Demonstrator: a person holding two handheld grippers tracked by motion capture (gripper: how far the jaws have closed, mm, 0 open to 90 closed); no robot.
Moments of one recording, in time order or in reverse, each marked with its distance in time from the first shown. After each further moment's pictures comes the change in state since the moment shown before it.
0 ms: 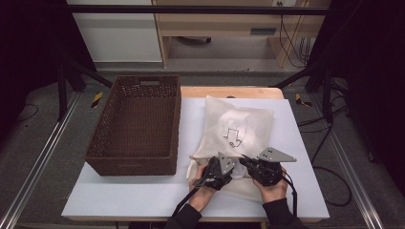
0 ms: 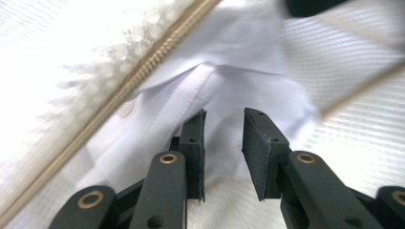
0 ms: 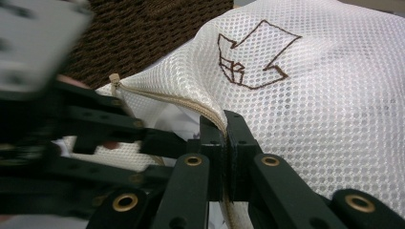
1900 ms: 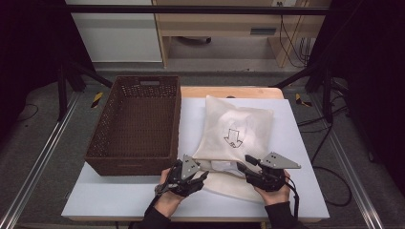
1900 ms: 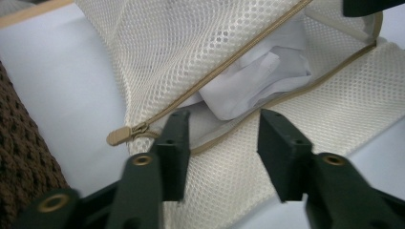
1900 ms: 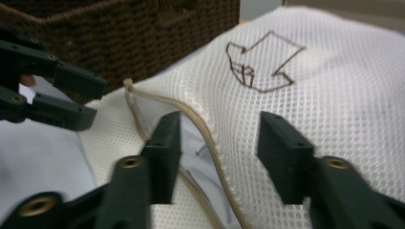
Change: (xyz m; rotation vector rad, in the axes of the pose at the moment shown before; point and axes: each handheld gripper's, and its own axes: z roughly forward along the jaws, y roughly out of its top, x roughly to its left) left arm 0.050 -0.023 -0.080 -0.005 -0.013 -0.066; right arm 0.006 -0.006 -0.014 -0.056 0.016 -0.022
